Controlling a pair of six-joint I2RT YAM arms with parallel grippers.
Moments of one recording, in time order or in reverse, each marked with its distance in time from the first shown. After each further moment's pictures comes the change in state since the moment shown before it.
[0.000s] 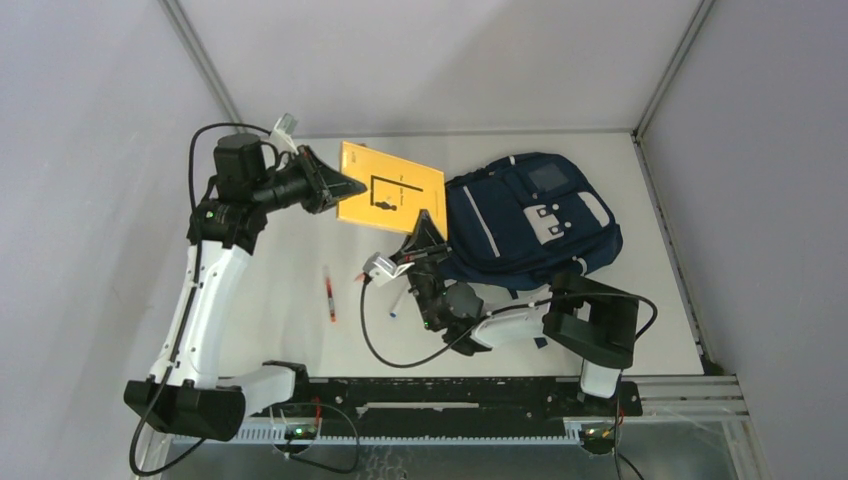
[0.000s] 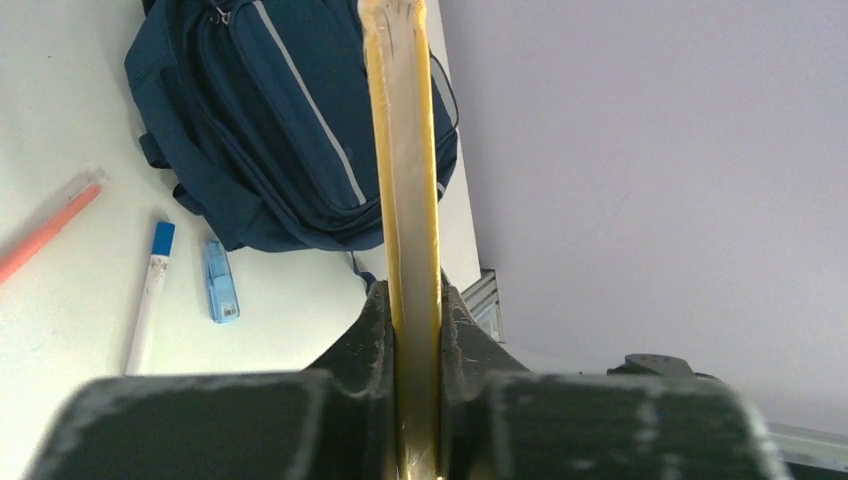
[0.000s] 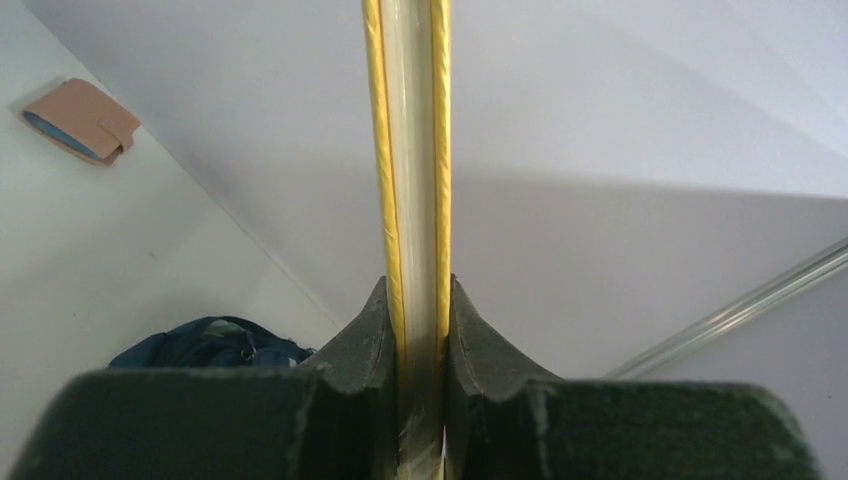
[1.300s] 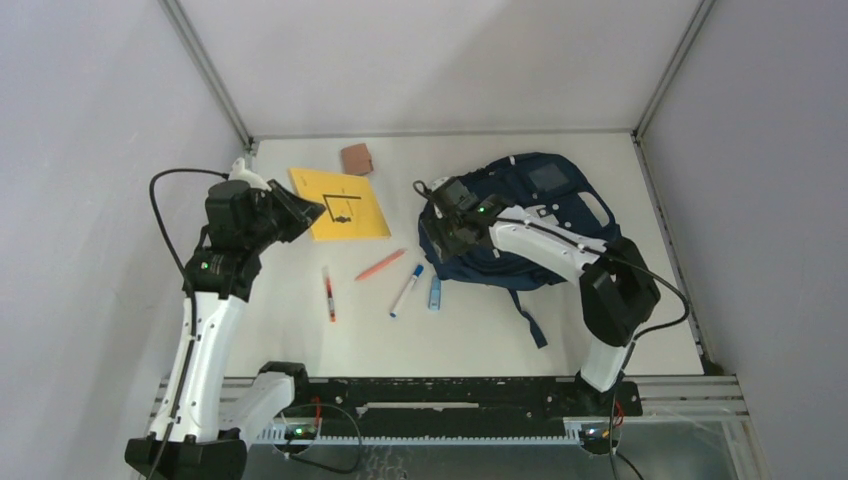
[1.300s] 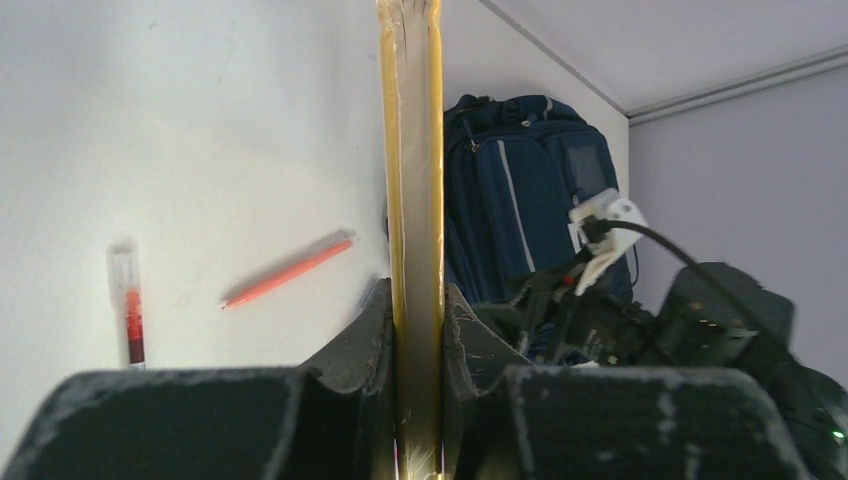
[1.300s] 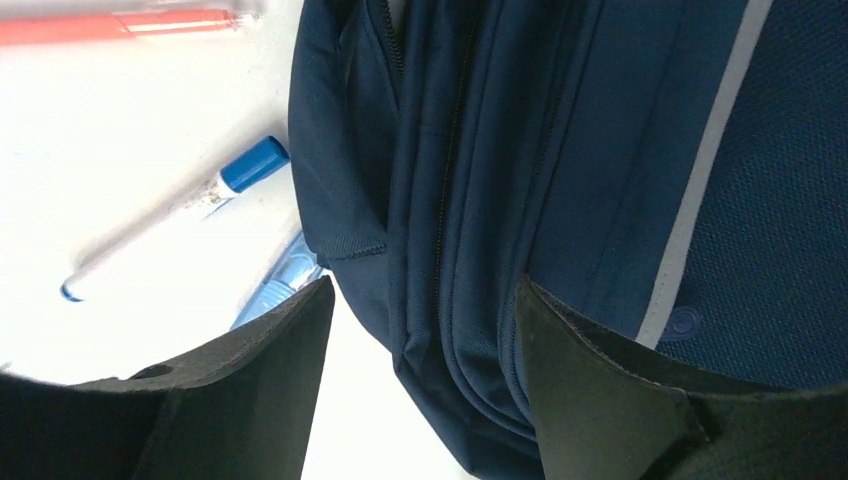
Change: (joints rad) left arm 0.057 -0.254 -0.277 0.019 -0.502 0.056; right arm -0.491 -0.021 0.556 -2.083 -0.677 1.579
